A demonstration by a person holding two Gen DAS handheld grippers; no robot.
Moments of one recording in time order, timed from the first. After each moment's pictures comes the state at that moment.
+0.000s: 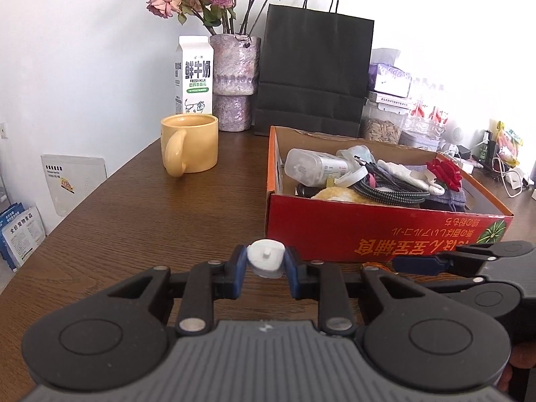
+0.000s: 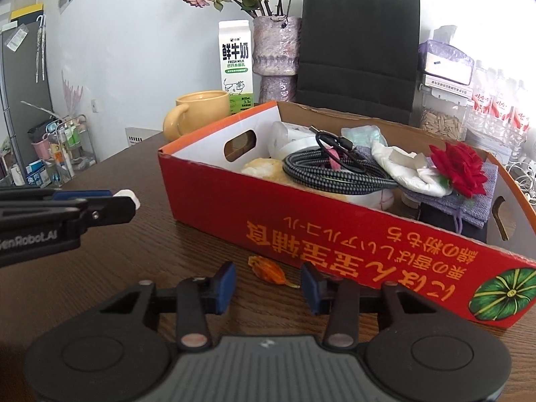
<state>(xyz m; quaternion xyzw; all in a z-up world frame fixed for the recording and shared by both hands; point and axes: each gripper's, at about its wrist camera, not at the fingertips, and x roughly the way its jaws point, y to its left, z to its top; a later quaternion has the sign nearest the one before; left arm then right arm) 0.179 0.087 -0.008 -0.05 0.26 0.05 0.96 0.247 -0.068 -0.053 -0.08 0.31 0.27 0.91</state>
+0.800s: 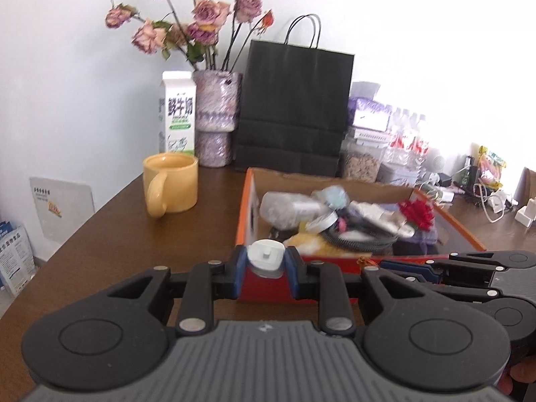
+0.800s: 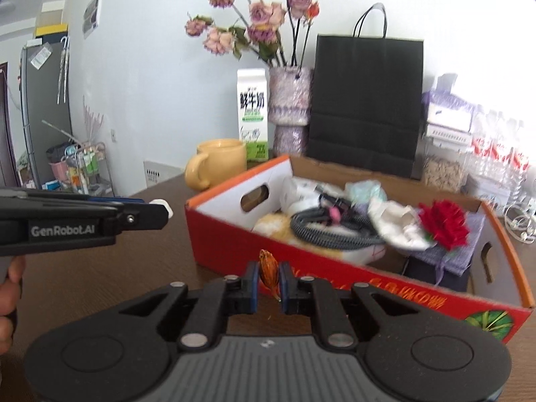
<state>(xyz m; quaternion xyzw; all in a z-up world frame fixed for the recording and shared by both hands) 0.182 0.070 0.028 -0.05 0.20 0.02 0.98 0.226 -0.094 -0.009 -0.07 0.22 0.30 0.93</state>
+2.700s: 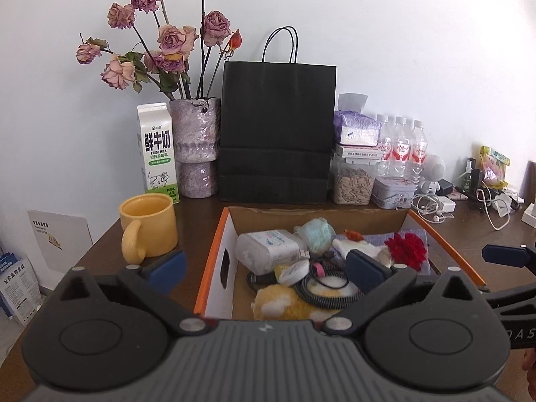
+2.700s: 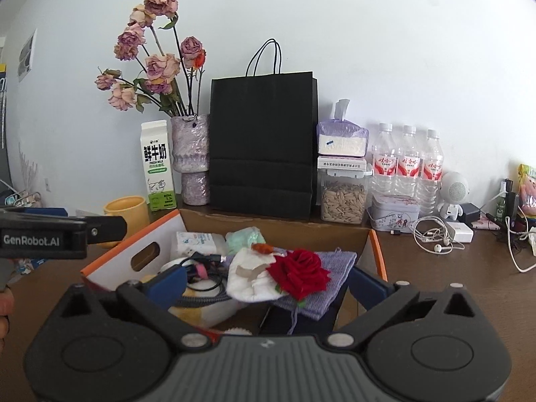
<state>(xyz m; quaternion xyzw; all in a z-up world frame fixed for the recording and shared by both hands) 0.215 0.032 0.060 -0.01 0.20 0.03 0.98 0.242 -0.174 0.024 -0.02 0.20 0.18 0.96</state>
